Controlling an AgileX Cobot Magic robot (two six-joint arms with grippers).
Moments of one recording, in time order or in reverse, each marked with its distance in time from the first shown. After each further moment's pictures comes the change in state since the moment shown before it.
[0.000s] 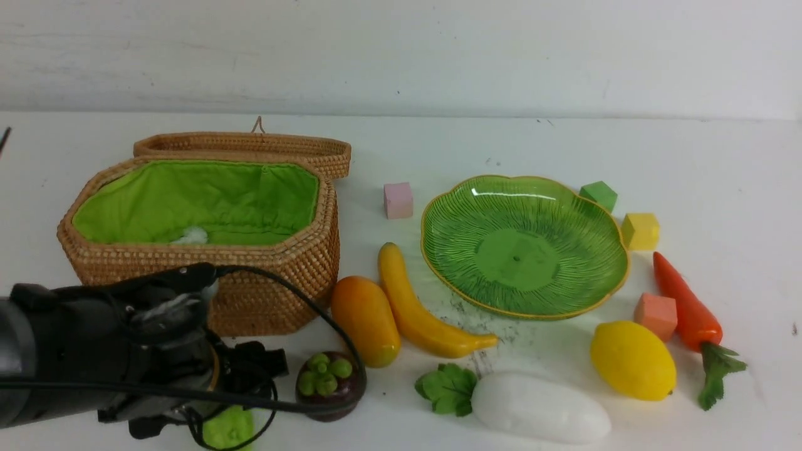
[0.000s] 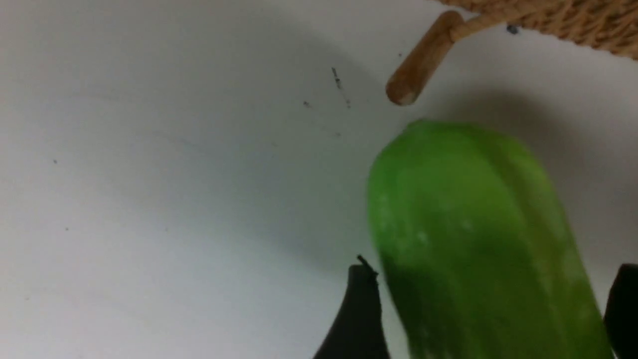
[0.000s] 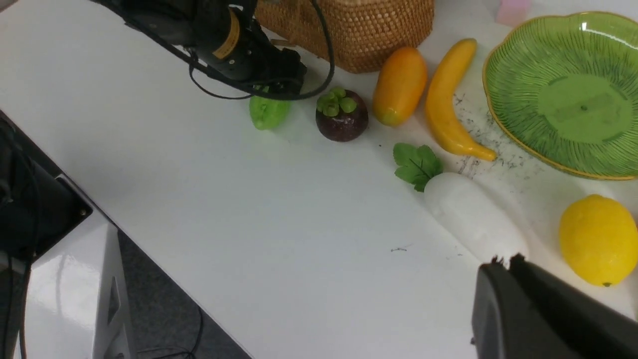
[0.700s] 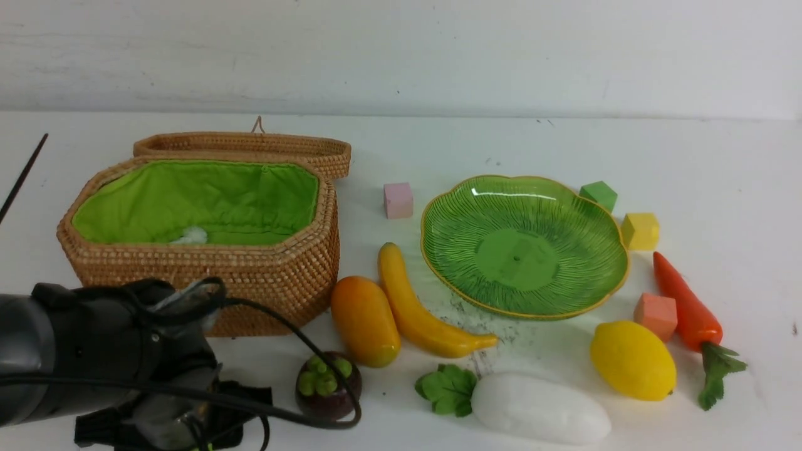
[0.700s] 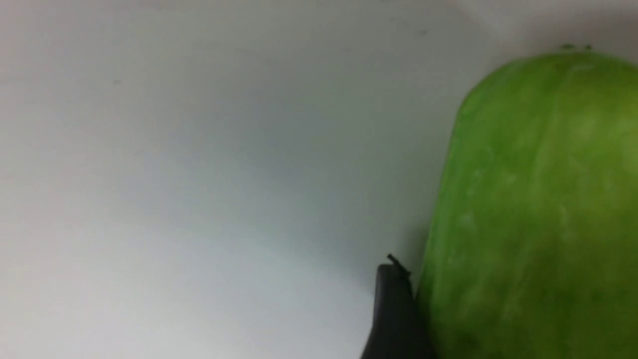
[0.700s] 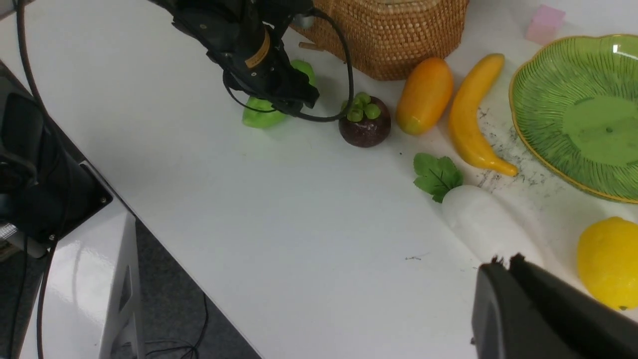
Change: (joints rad) right arm 0.000 0.000 0.000 0.045 0.000 -0.063; left arm -0.002 0.003 -0.006 -0.155 0.170 0.218
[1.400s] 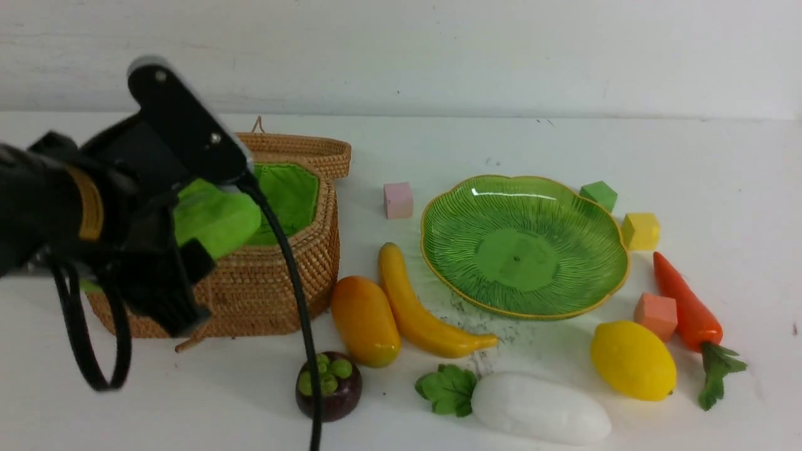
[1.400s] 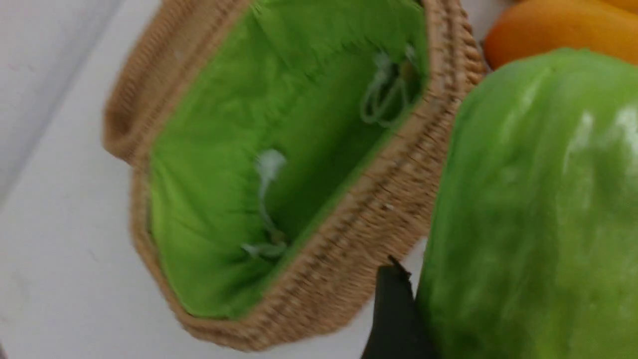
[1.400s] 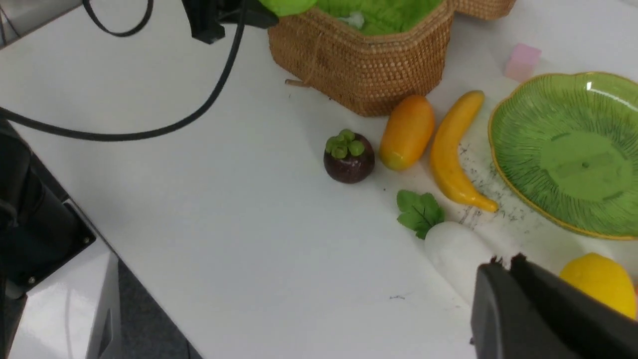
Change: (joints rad) right arm 0.000 0.000 0.000 -0.018 -0.110 0.000; left arm 0.019 -0.410 -0.312 -0.069 0.110 1.387
